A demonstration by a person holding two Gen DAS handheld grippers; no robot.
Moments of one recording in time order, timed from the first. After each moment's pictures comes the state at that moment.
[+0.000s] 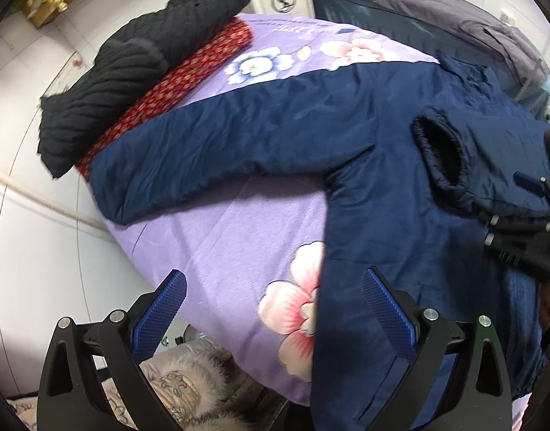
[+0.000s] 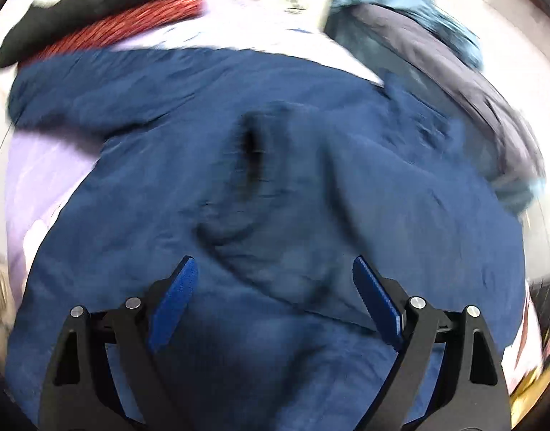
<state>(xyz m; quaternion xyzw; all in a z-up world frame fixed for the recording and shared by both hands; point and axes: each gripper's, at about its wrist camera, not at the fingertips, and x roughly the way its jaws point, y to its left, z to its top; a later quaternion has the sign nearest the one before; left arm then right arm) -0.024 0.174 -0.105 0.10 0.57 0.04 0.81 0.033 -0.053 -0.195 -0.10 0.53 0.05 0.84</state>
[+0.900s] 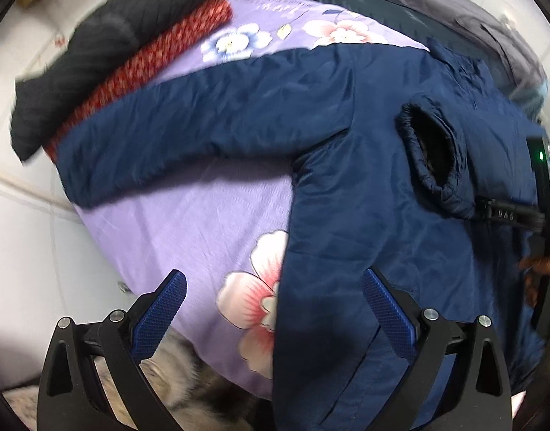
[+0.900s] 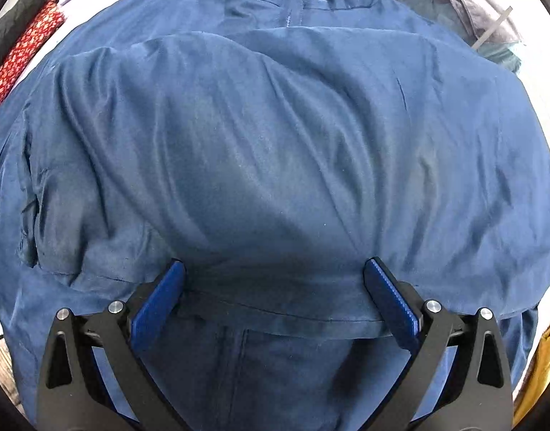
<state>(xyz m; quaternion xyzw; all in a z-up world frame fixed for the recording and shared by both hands) -0.015 0.167 -0.129 0.04 0.62 0.03 0.79 0.076 -0.153 -0.270 0.02 0.64 -0.04 0.76</state>
